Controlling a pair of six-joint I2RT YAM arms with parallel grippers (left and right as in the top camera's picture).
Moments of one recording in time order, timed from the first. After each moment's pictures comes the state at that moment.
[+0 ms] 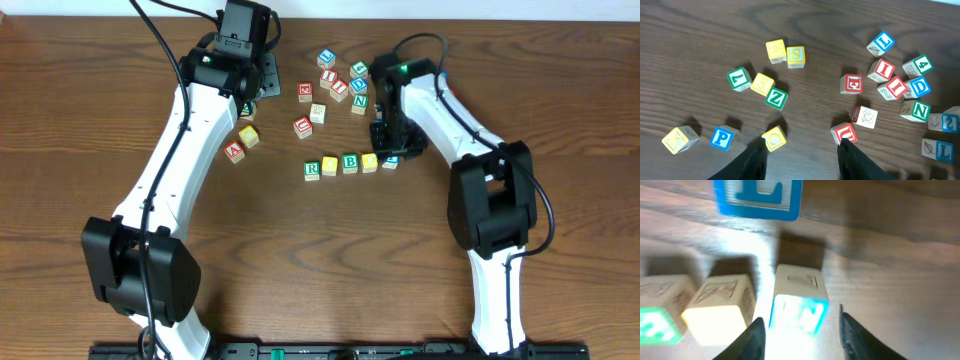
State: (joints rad) left arm -0.27 1.85 1.75 -0.87 -0.17 -0.38; right arm 0.35 2.29 1.92 -1.28 0.01 0.25
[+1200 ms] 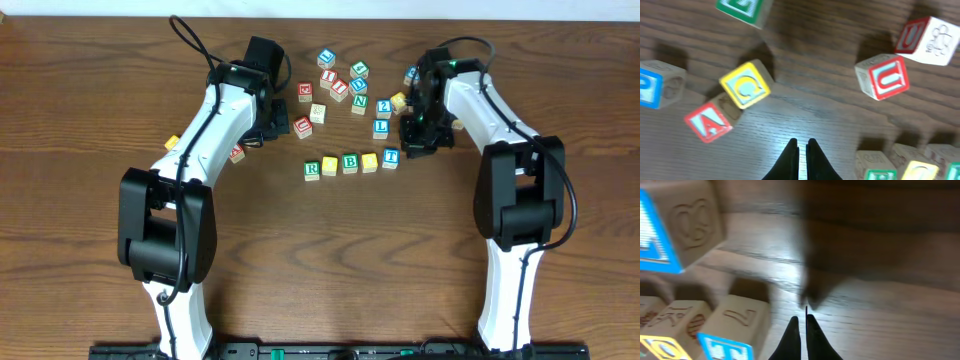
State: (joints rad) left arm -0.27 2.03 1.64 -0.95 -0.01 -0.42; right arm 0.18 2.29 1.81 -1.14 -0.20 0.15
